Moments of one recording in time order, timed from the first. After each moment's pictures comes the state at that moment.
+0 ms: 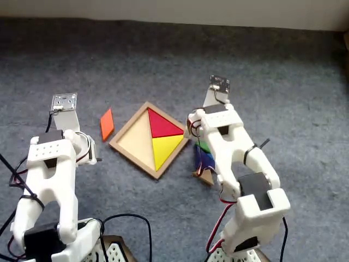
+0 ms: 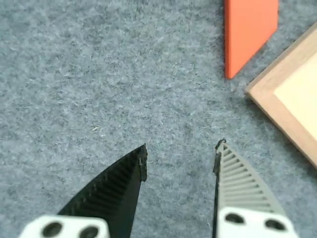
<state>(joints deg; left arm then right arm) -20.4 -19.5 49.9 55.9 1.0 -19.5 11.2 19.7 52.0 -23.5</state>
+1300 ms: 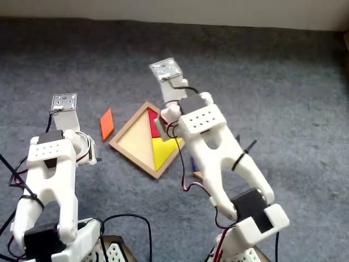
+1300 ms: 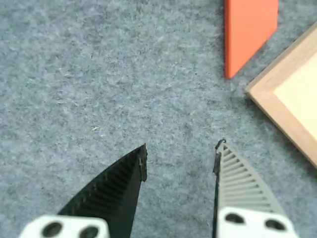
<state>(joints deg) -20.4 -19.5 49.9 55.9 1.0 -33.0 3.8 6.3 66.9 2.8</state>
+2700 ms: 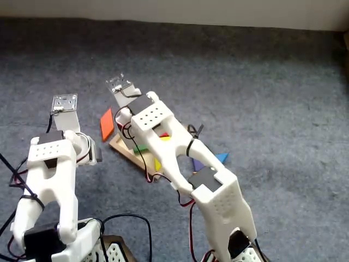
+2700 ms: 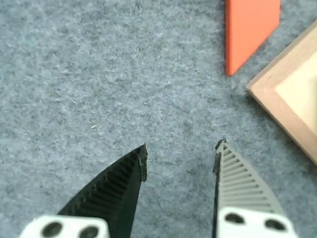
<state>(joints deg) -20.4 -19.5 50.2 55.9 1.0 -44.3 31.2 -21.8 75.8 -0.6</state>
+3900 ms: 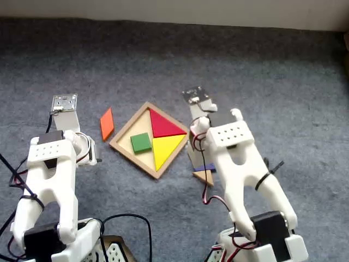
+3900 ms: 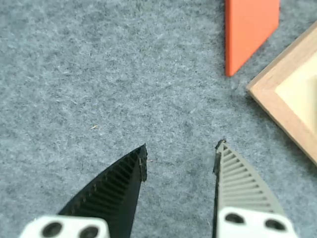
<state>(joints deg) -20.4 -19.5 50.2 55.9 1.0 -22.5 -12.0 30.5 74.1 9.5</state>
